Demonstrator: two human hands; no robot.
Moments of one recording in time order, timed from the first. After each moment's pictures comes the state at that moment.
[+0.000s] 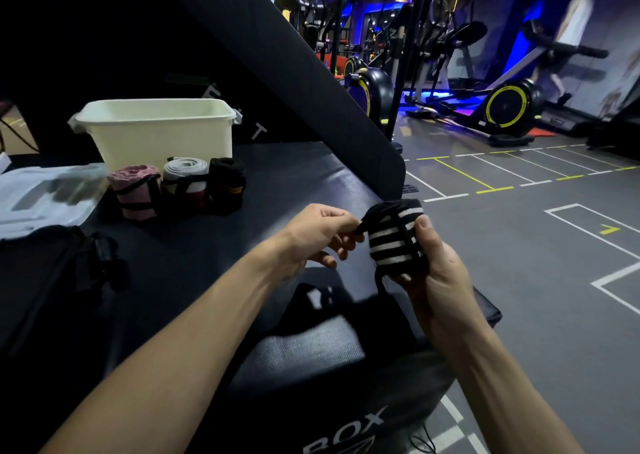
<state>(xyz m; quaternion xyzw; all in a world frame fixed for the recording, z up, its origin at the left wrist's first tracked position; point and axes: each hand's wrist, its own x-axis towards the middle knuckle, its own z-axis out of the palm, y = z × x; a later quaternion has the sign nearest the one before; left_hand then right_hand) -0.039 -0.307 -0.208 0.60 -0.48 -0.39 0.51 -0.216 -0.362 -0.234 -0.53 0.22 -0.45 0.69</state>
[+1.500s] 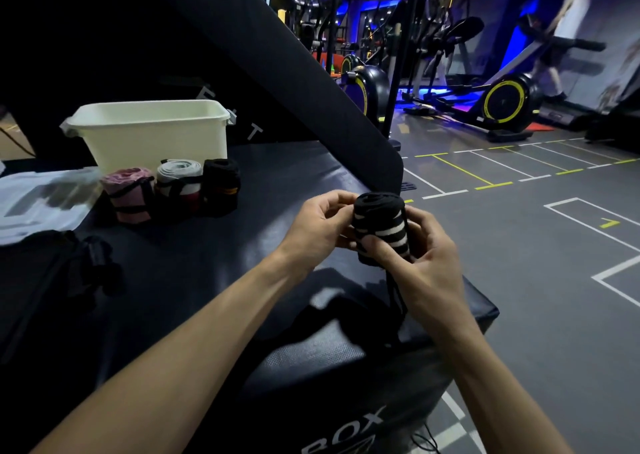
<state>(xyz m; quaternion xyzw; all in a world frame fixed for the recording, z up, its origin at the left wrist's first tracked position) -0.058 -0.319 -0.217 0.52 -0.47 -0.31 0.64 -0.214 -0.373 -0.245 -0.69 0.20 -0.50 0.48</state>
